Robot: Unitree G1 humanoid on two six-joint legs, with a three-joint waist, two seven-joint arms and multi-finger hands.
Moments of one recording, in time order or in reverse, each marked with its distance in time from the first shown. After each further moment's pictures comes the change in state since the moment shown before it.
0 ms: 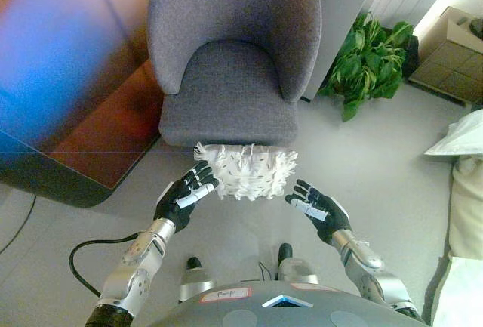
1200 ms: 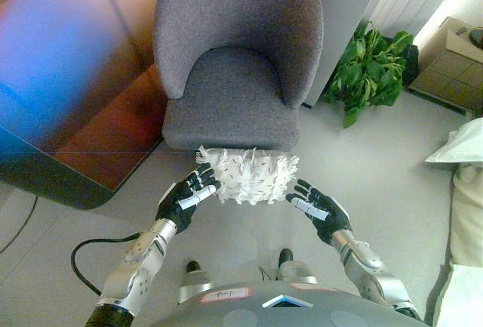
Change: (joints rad) left arm -0.008 -0.002 -0.015 0.000 0.013 0.037 -0.006; right arm 0.006 0.004 -0.002 0.002 0.035 0.000 -0.026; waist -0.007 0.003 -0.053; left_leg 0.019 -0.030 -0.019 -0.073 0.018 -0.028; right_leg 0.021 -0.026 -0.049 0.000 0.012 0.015
